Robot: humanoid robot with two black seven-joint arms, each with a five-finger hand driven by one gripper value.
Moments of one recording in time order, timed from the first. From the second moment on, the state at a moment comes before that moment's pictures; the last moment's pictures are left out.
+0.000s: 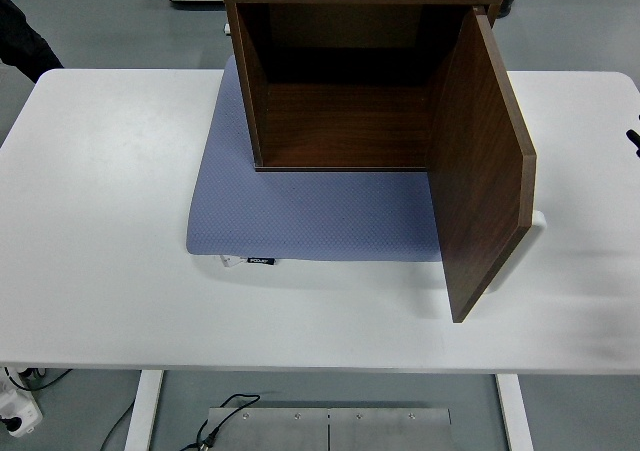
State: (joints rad) left arm 0.16 0.00 -0.17 -0.25 0.08 0.12 -0.05; right arm 0.00 -0.53 1.44 1.40 -0.47 0.32 0.34
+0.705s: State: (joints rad) left arm 0.16 0.00 -0.17 -0.25 0.08 0.12 -0.05; right arm -0.16 -0.55 1.44 1.52 -0.51 0.46 0.34
